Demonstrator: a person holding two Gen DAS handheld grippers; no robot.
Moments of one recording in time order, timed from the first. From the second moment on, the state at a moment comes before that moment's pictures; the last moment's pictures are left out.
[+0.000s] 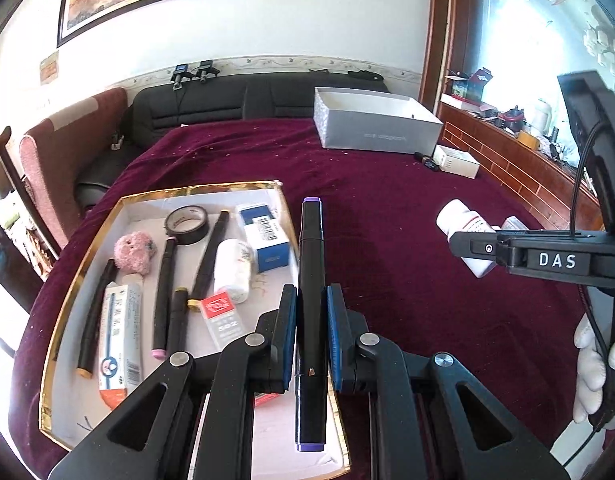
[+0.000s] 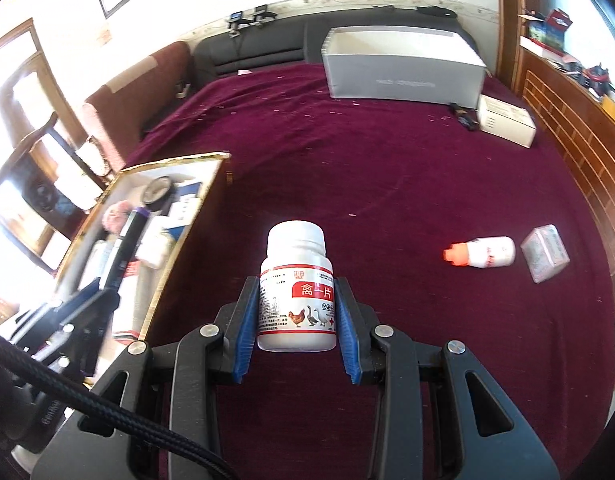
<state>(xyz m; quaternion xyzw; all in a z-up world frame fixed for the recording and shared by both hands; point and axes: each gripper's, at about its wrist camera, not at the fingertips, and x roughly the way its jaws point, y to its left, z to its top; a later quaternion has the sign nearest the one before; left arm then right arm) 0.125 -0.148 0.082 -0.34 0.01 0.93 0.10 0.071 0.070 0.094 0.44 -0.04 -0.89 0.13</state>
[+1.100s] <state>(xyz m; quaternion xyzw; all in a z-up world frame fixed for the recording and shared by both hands) 0.136 -0.230 0.065 -0.35 -0.03 0.94 0.05 0.080 -0.052 0.088 0.45 0.02 -0.86 0.23</state>
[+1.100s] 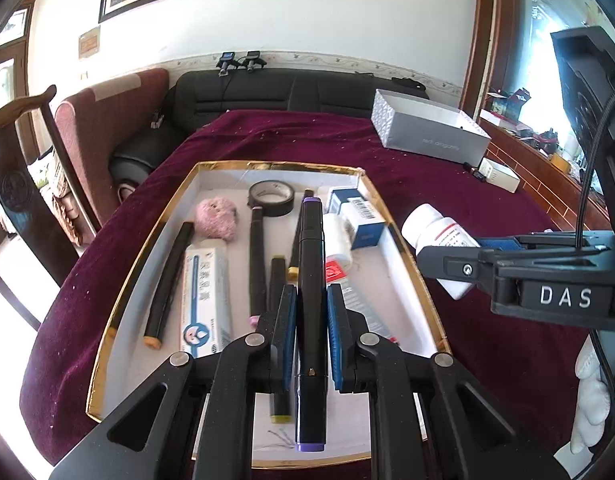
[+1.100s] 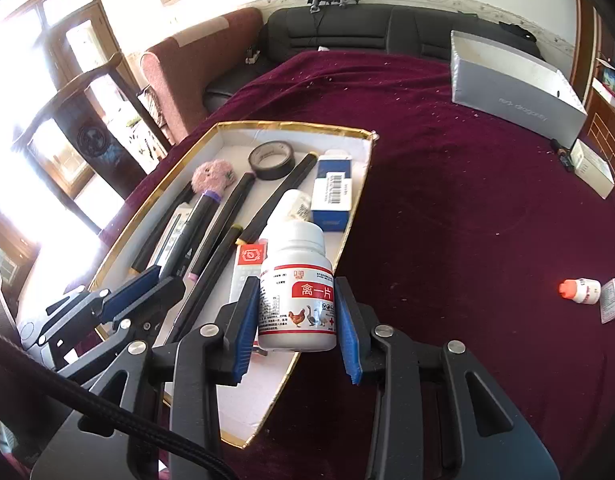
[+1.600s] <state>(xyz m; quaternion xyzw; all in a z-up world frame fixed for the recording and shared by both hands) 0.131 -0.246 0.048 -0.37 -0.04 0.93 0.04 0.077 -0.071 0.062 0.48 0.03 -0.84 0.24</state>
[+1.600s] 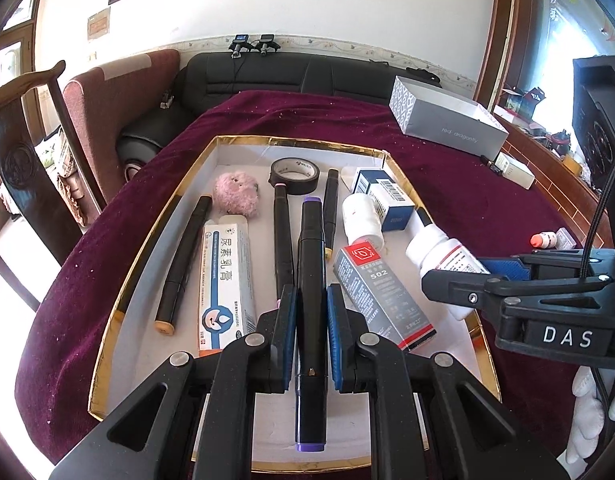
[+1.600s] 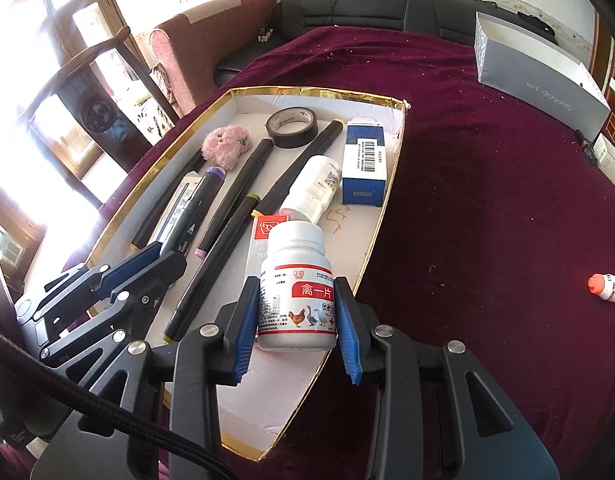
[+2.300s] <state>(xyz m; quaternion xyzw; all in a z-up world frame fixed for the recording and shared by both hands) 0.123 -0.244 0.028 -0.42 -0.06 0.90 0.06 0.052 -0.099 0.047 0.49 0.09 -0.84 0.21</state>
